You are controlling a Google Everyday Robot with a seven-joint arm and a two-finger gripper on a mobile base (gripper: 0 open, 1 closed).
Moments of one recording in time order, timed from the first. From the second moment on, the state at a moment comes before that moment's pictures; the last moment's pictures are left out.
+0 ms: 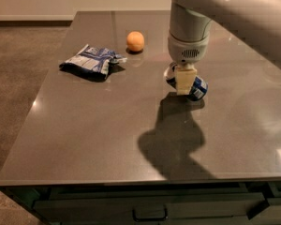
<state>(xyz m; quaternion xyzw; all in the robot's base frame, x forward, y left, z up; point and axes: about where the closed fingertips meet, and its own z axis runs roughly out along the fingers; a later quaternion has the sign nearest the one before) 0.565 -0.115 0.892 -0.70 0.70 -0.10 0.06</state>
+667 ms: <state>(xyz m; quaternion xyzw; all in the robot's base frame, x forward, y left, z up) 0.557 -0.110 0.886 -0.72 0.69 -0.09 0.04</state>
